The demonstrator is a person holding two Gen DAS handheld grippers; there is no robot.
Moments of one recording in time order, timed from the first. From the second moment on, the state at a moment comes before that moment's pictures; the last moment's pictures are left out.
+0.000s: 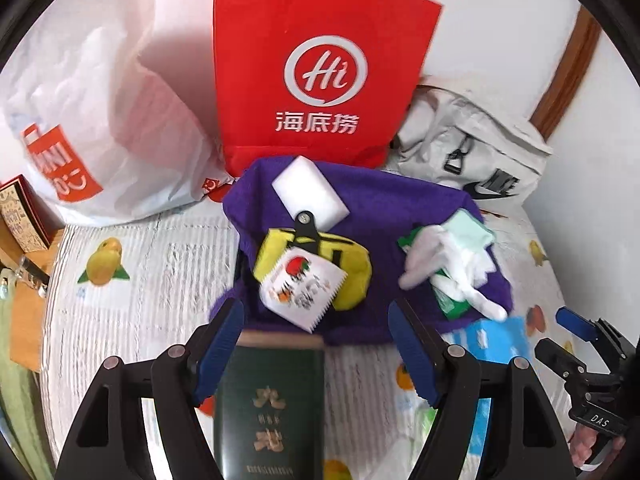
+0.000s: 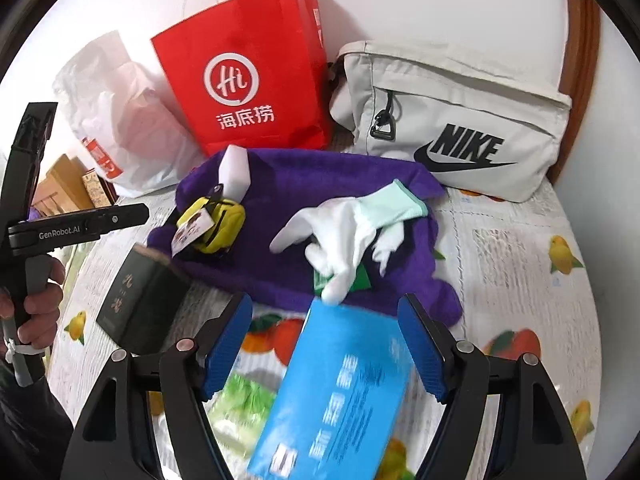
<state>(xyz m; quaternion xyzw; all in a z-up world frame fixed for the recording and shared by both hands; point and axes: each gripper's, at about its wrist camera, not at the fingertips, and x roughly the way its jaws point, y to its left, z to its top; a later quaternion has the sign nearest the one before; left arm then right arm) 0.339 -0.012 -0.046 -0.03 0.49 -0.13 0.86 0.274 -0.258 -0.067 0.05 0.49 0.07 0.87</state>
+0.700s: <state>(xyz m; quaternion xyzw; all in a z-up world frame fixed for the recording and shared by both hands) 0.209 -0.093 -0.105 0.05 0.53 -0.21 0.82 0.133 -0.269 -0.074 0.07 0.49 0.07 0.87</state>
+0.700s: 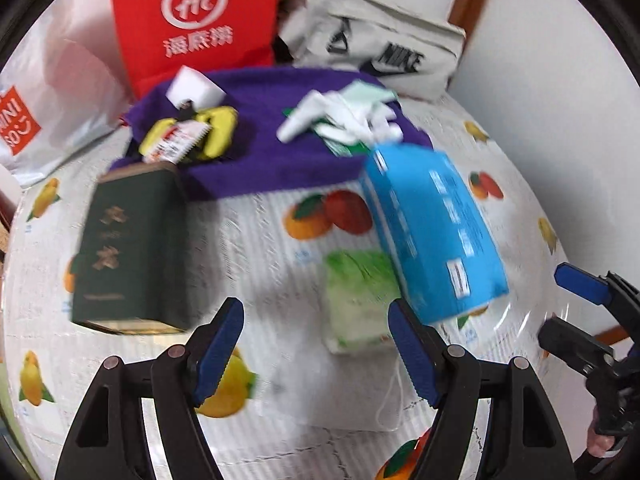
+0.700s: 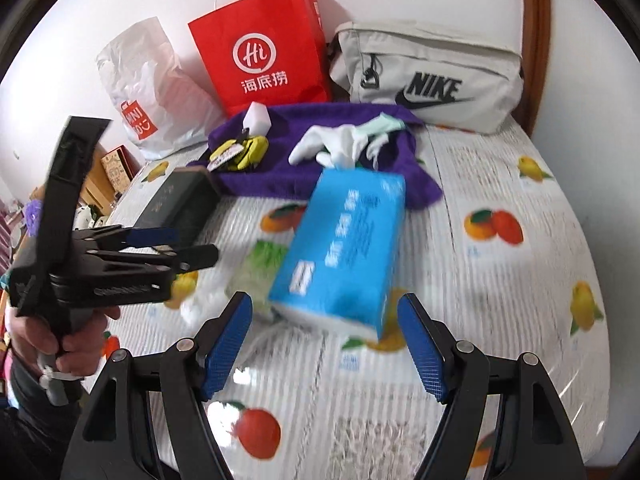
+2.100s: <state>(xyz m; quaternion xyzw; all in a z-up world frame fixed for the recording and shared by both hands) 0.163 -0.039 -0.125 0.06 0.51 -0.16 0.85 0.095 -0.218 -0.129 0.03 0.51 0.14 0.85</state>
